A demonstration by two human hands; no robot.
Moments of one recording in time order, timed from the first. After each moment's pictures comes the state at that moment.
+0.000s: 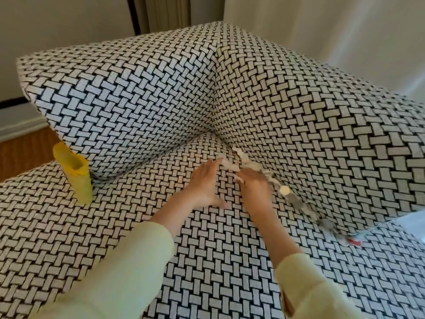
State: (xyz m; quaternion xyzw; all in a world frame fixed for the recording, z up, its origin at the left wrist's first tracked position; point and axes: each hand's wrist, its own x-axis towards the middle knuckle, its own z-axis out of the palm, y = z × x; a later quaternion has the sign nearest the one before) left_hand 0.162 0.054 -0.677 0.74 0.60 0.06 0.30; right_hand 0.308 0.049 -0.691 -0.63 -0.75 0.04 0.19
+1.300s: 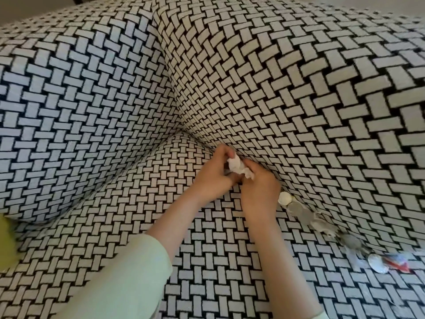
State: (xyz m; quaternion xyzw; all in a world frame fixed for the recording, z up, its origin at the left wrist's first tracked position) left_hand 0.236 0.125 -0.705 0.69 0.50 0.27 0.44; right_hand 0.329 0.084 -0.706 -0.75 -0.51 0.21 0.37
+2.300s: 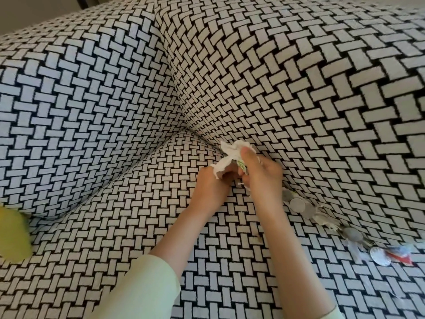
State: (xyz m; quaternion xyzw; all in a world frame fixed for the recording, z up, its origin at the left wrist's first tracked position) left_hand 0.234 0.095 -0.699 0.67 0.59 0.32 0.34; right_hand 0.328 0.074 -0.677 -0.58 -0.36 0.46 0.57
